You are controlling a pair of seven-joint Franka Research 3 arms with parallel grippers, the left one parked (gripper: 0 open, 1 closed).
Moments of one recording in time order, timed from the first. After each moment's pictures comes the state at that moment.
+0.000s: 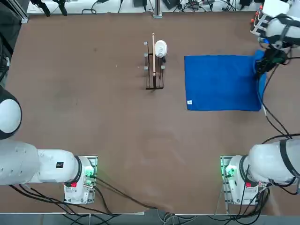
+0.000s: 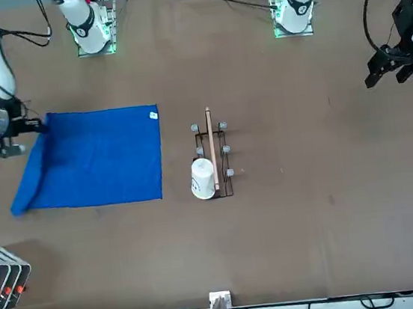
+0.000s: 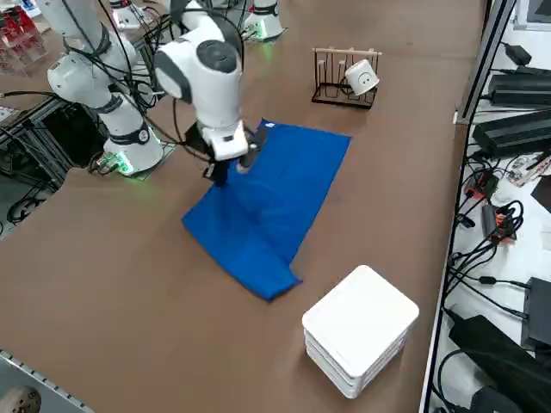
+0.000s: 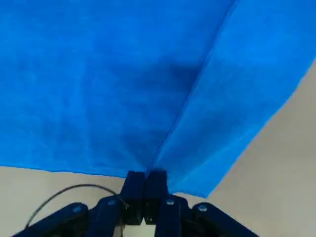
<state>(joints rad) -0.12 0.10 -0.11 -2.21 0.00 2.02 -0.31</state>
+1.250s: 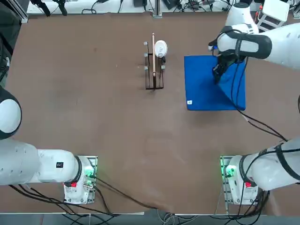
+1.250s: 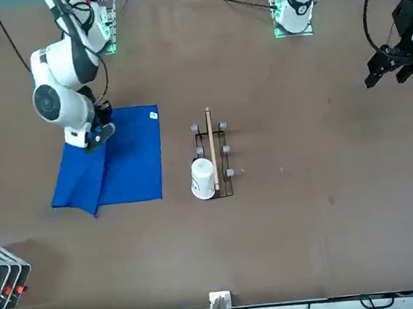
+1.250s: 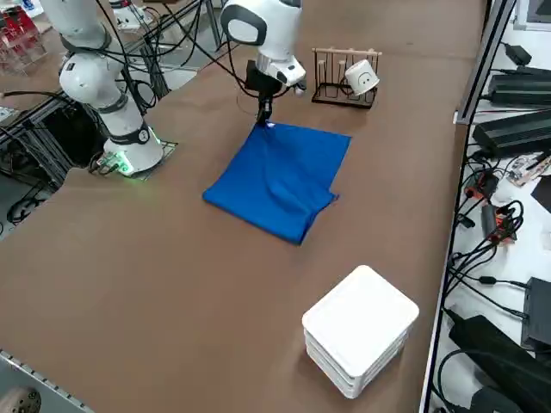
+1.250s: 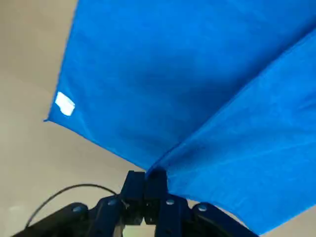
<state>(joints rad) 0.40 0.10 -0.10 -2.23 0.11 2.02 -0.25</state>
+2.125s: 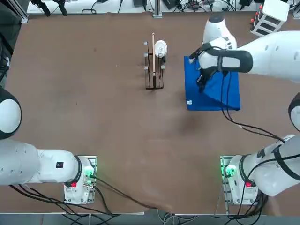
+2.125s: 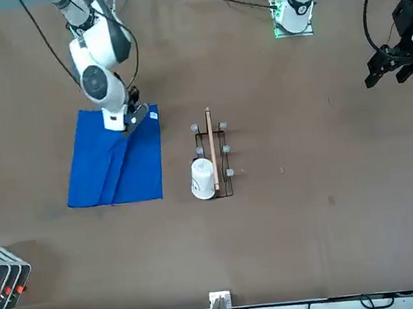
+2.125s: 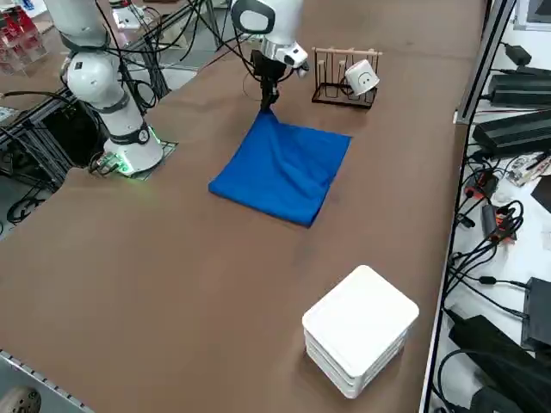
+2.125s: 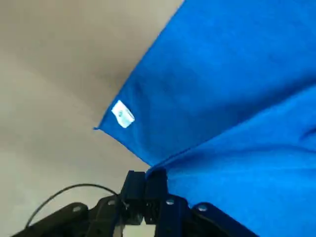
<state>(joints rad) 0.62 0.15 -0.10 -2.23 0.11 2.08 -0.24</state>
